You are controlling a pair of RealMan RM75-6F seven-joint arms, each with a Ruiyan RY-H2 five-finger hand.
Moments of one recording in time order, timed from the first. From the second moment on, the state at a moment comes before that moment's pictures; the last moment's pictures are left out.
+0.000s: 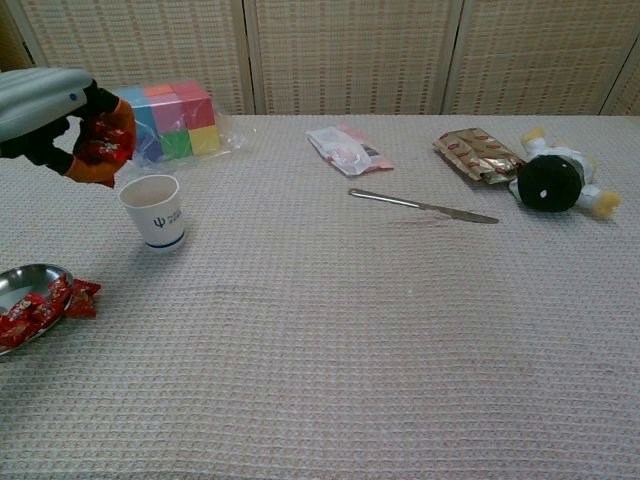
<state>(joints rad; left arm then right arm) -0.57 -1.43 -0.23 -1.52 1.35 1.14 0.33 0.08 -1.12 0.03 -1.68 -1.47 1.41 -0.23</state>
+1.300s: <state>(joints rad) -0.73 -1.70 -0.24 -1.10 1.27 1.08 0.29 0.07 -1.12 0.05 -1.67 -1.44 1.43 -0.22</state>
